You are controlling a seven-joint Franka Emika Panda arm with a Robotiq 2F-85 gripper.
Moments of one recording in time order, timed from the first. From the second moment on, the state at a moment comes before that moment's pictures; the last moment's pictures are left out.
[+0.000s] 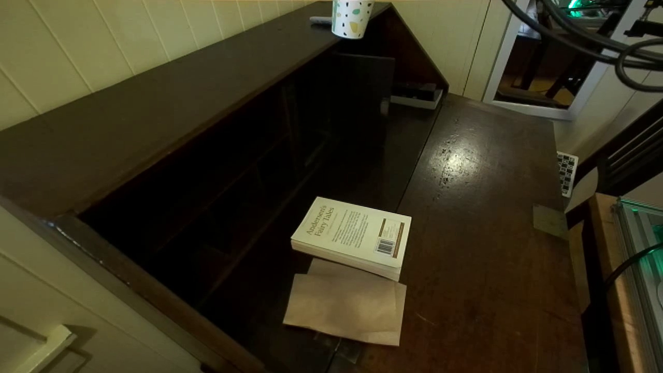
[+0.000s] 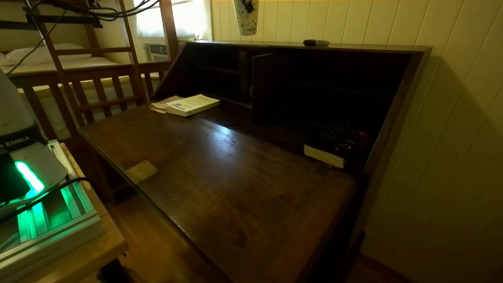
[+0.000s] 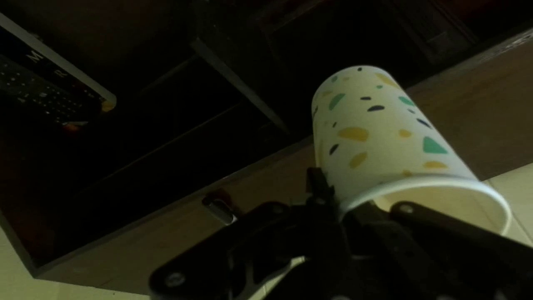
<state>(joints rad) -0.18 -0.14 -0.04 -2.14 -0.06 2.62 0.37</state>
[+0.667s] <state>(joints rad) -0.16 0.06 -0.07 -1.88 0.00 2.47 0.24</state>
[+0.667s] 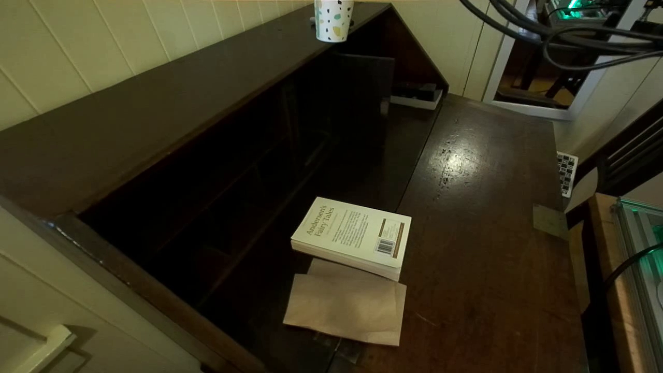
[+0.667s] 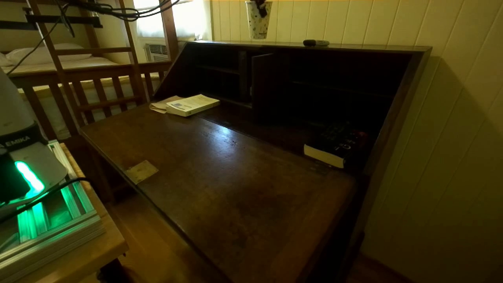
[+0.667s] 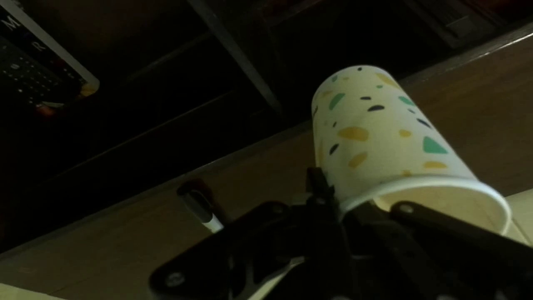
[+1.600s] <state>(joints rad) -0.15 0.30 -0.07 -1.57 0.00 2.35 0.22</state>
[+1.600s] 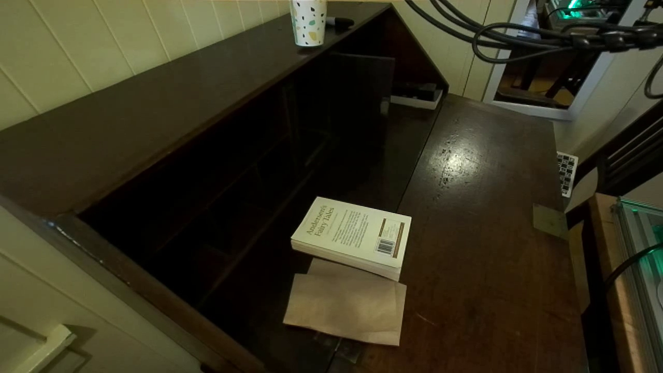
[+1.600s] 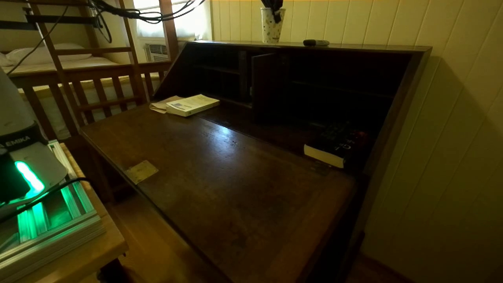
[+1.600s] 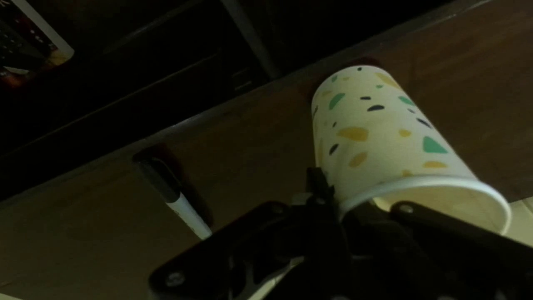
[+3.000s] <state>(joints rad) -0.12 0.39 -0.07 -1.38 0.00 2.29 0.22</state>
